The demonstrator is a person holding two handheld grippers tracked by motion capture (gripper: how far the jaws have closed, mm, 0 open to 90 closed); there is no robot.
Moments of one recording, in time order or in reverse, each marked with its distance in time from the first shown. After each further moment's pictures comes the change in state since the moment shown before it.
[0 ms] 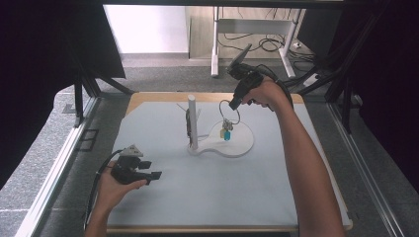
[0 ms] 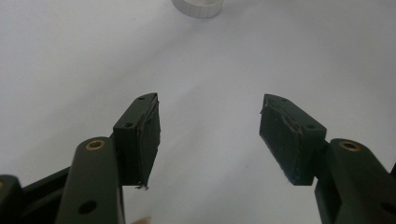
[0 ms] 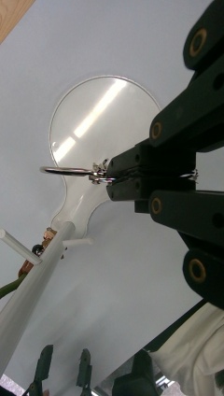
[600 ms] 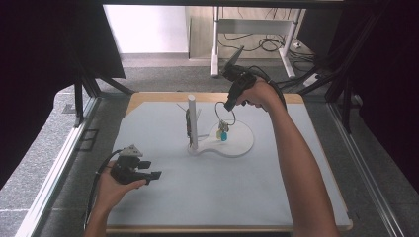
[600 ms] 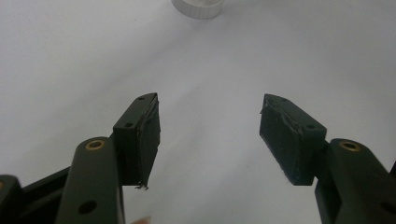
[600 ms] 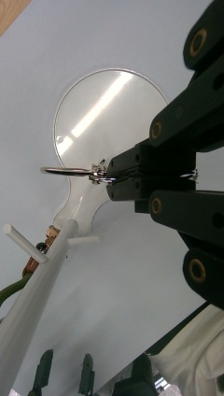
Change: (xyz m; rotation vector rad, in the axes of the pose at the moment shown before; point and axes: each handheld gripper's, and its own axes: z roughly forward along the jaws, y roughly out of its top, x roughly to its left) left arm 0.001 0.000 -0.001 -0.005 0.000 -0.001; right arm 0.006 0.012 0.013 0.024 -0.009 -0.010
